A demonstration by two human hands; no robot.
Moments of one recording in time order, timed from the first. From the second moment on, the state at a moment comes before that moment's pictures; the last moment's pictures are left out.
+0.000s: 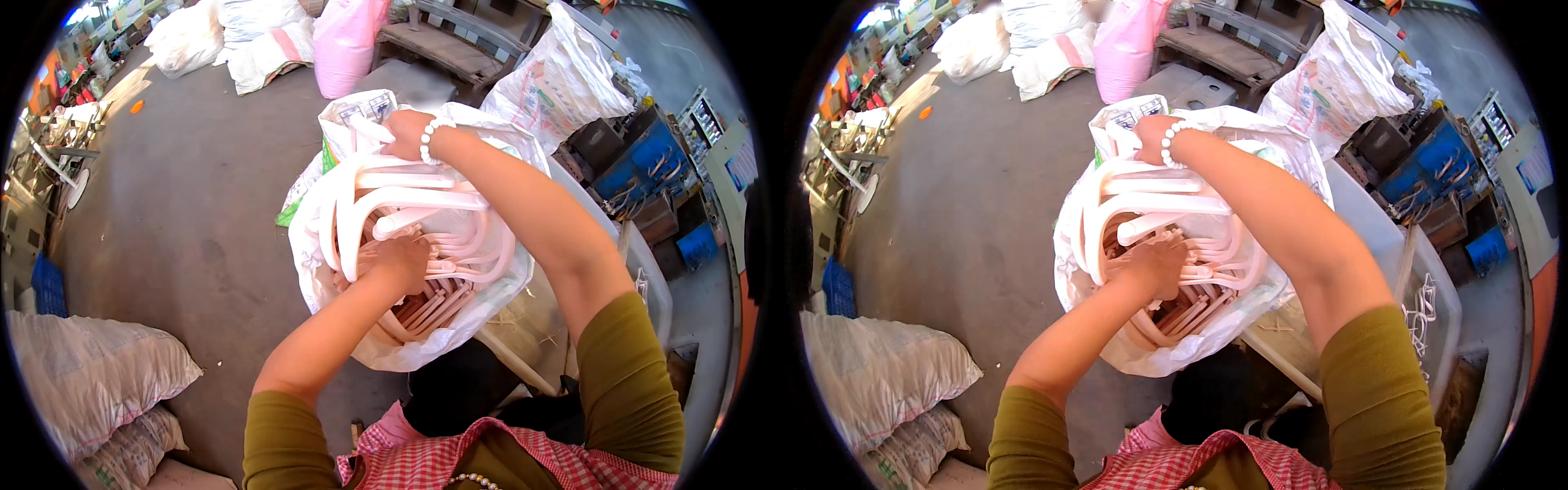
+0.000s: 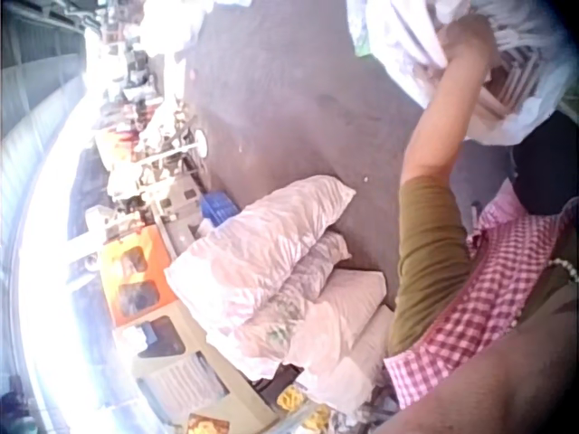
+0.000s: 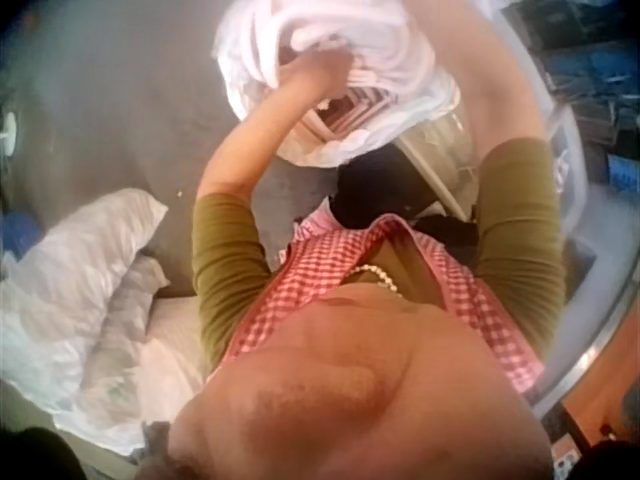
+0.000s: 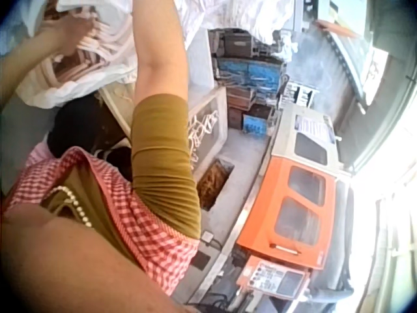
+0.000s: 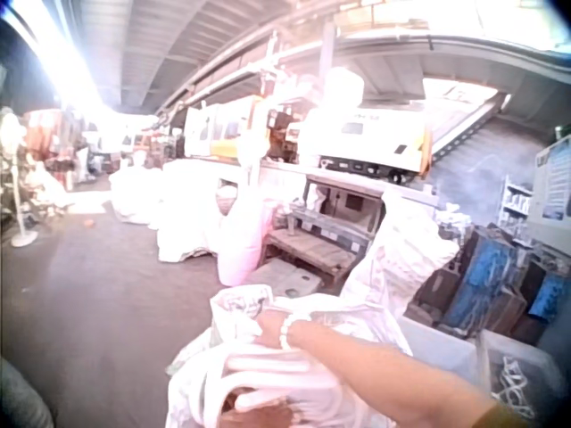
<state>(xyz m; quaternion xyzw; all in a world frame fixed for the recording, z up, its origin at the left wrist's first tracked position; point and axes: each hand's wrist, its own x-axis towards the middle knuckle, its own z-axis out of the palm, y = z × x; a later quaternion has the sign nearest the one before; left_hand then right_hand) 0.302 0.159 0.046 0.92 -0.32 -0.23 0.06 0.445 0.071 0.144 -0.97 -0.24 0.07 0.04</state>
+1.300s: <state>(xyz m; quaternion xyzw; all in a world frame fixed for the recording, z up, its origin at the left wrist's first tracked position) 0.351 0.228 0.034 0.79 -0.19 -0.44 0.39 0.389 0.040 0.216 -0.95 -0.23 -0.09 0.21</state>
